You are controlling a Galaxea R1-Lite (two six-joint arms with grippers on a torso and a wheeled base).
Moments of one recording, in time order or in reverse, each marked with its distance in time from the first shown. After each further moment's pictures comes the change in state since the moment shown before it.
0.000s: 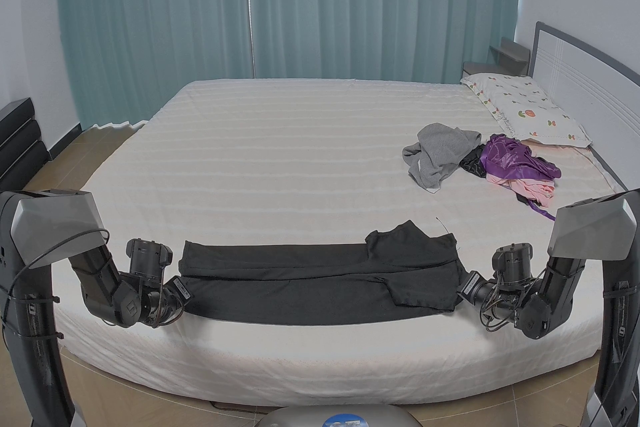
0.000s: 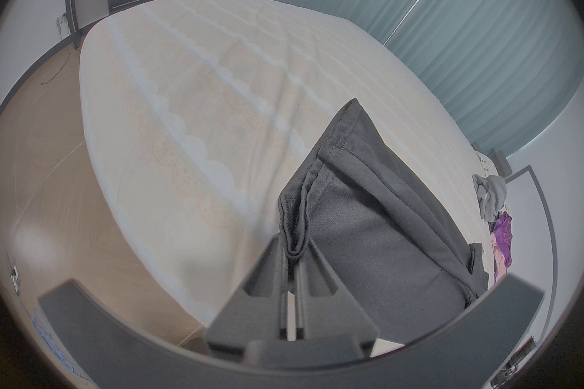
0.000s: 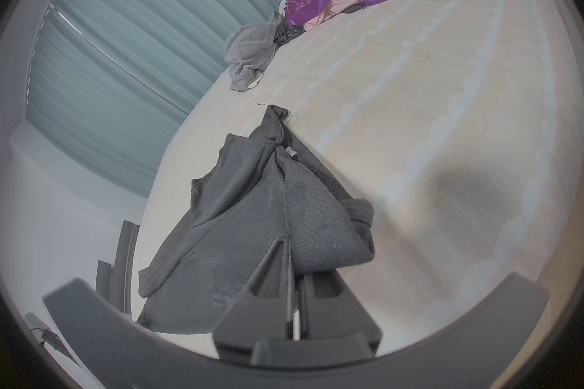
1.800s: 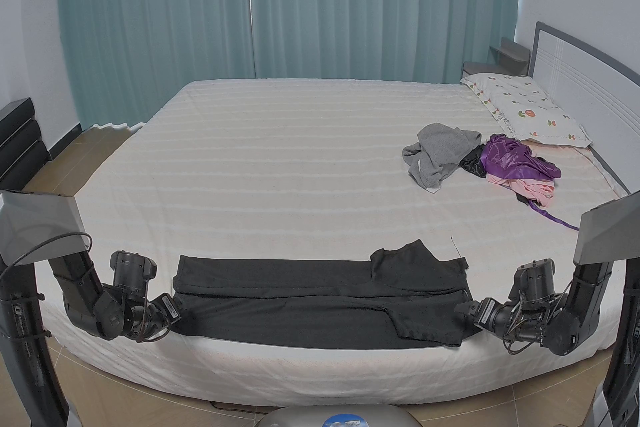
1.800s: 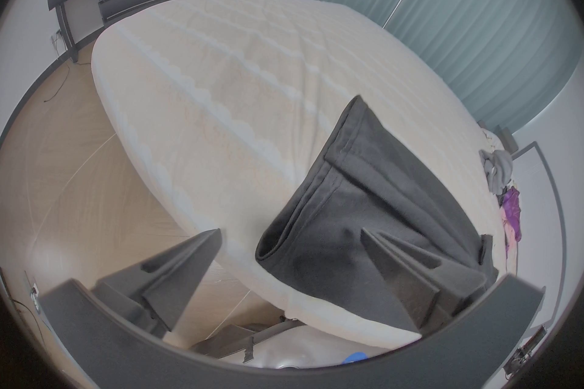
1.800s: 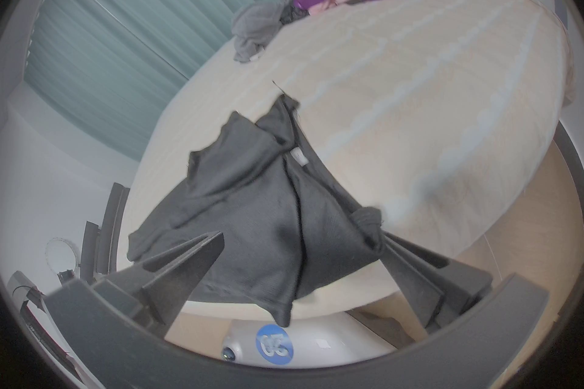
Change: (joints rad) left arm 0.034 -0.081 0.162 -0.011 -0.030 0.104; right arm -0.010 -0.142 0.265 0.005 0.069 -0.141
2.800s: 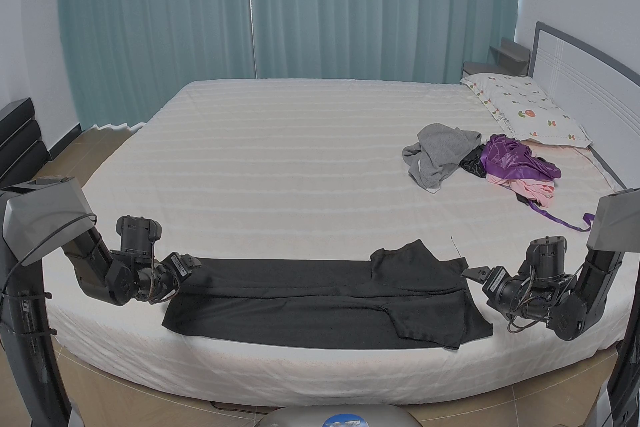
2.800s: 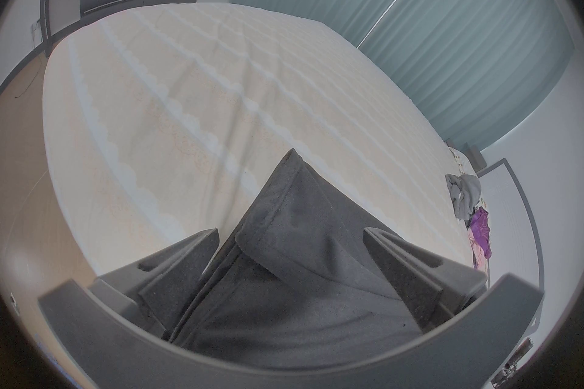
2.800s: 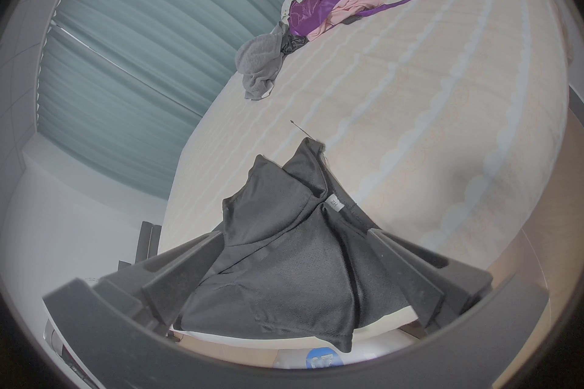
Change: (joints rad) left arm 0.020 0.056 -0.289 0.064 -0.108 -0.010; right arm -0.042 -0.073 -0.073 -0.013 0.046 0.156
